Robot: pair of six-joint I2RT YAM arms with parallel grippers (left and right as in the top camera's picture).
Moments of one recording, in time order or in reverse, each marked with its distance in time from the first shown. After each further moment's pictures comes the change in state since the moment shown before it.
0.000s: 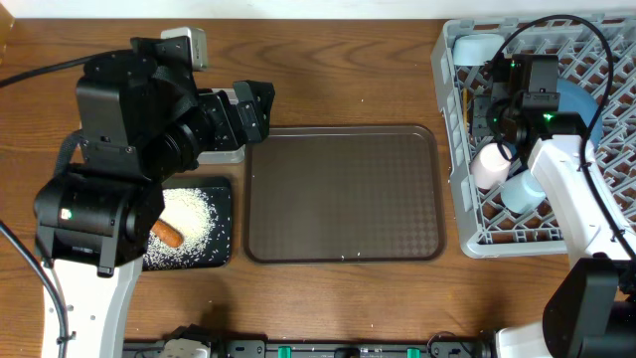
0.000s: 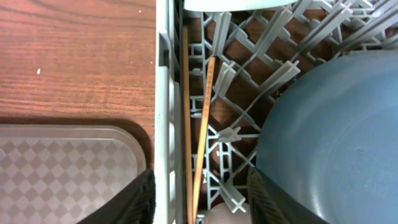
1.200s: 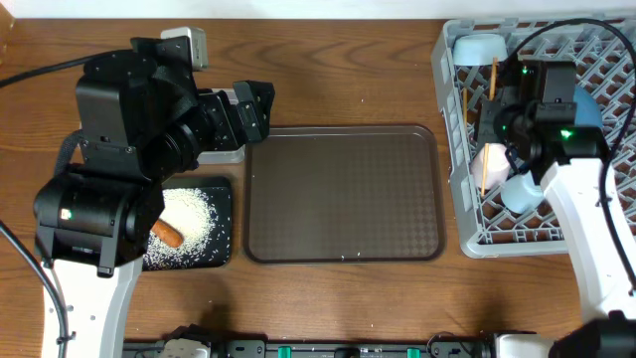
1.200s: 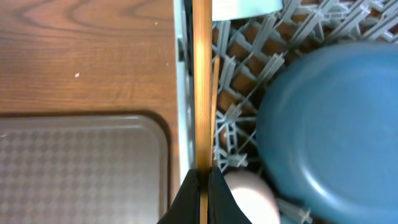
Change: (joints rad) left arm 0.000 0.000 0.000 0.000 0.000 0.000; right arm 0.016 -0.154 0.000 -0.111 0.004 0.054
